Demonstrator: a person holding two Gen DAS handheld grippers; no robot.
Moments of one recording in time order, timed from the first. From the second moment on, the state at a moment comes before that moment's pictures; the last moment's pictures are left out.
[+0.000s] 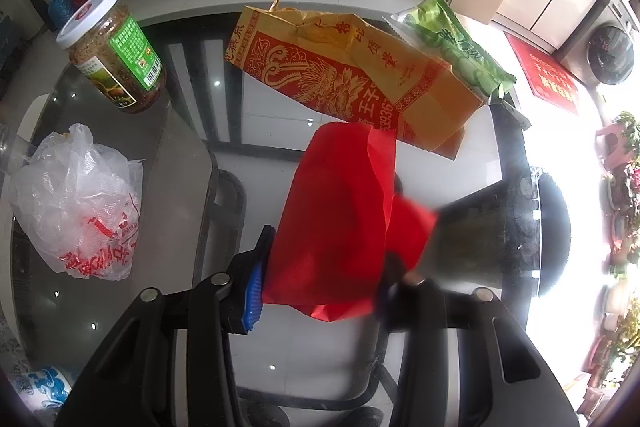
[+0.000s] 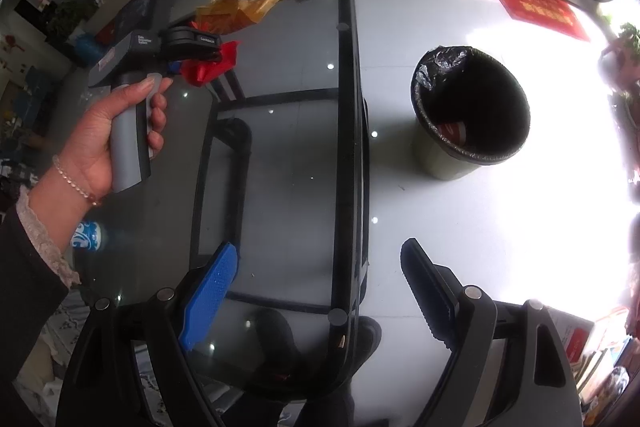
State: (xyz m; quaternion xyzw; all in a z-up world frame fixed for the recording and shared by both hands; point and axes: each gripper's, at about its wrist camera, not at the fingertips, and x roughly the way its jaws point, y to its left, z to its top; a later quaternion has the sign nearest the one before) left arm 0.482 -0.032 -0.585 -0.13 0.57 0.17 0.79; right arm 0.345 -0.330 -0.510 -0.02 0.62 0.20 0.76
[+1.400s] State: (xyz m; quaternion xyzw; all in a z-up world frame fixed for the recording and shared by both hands) left arm 0.504 -0.088 -0.528 -0.09 0.54 0.13 0.82; right arm 0.334 -0.348 -0.491 0.00 0.60 0.18 0.78
